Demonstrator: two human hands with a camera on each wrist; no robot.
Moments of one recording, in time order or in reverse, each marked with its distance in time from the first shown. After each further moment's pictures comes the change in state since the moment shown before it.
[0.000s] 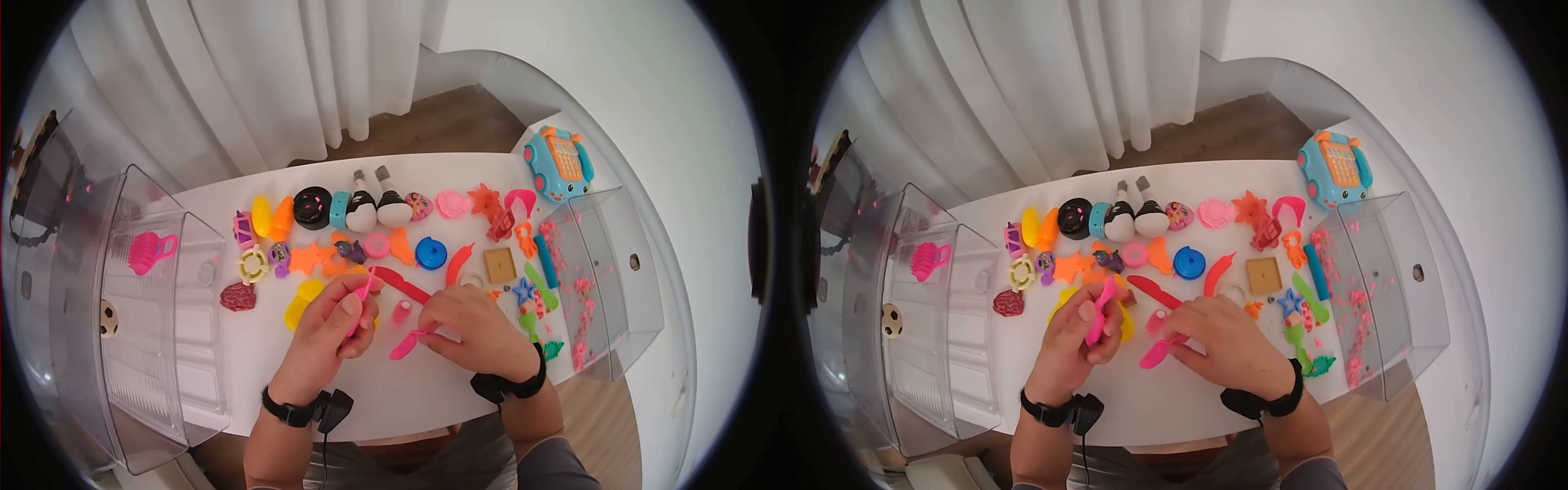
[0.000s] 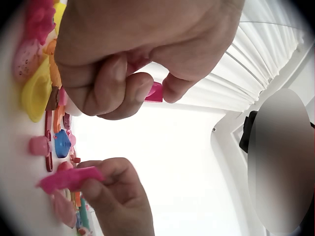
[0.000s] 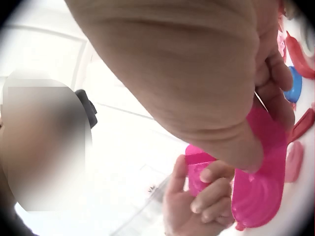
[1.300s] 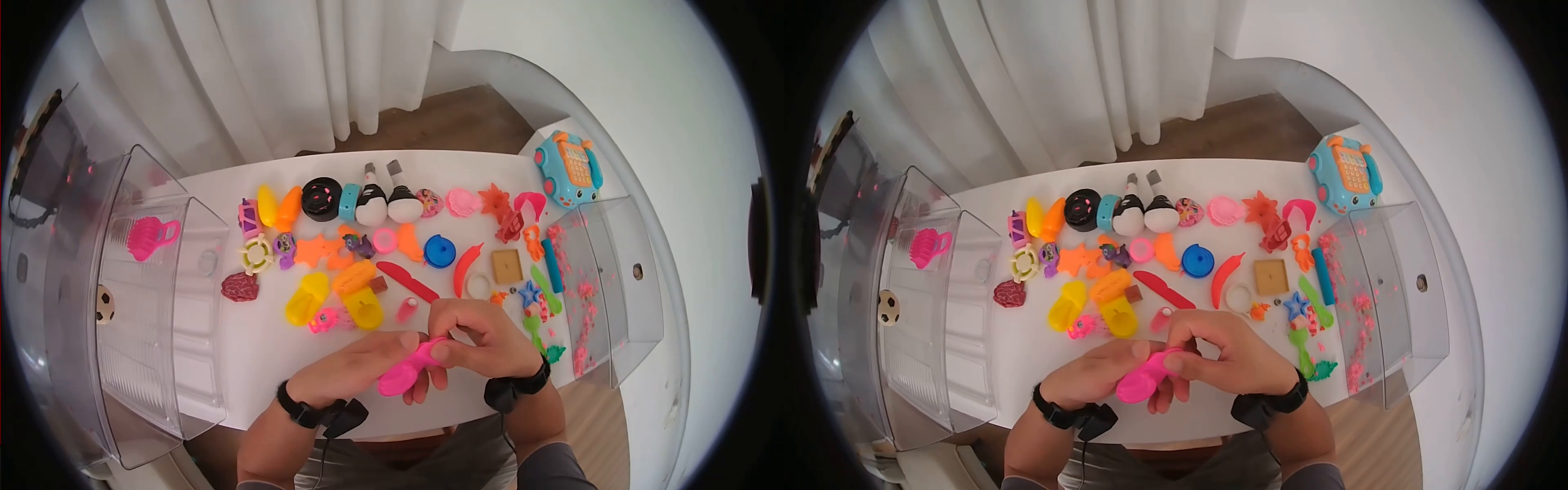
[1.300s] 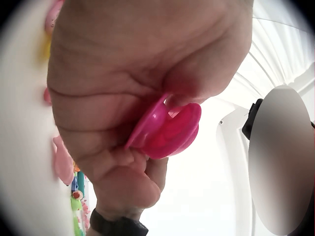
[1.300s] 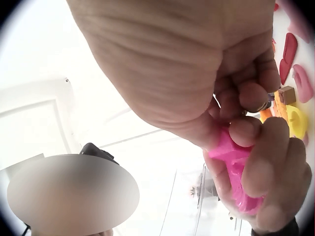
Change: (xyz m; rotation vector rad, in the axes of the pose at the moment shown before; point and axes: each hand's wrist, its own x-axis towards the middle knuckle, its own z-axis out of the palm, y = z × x) left_hand -0.005 -0.015 0.009 -0.015 -0.479 -0.311; right_hand -0.002 -0.002 -0.003 0.925 -0.152 0.097
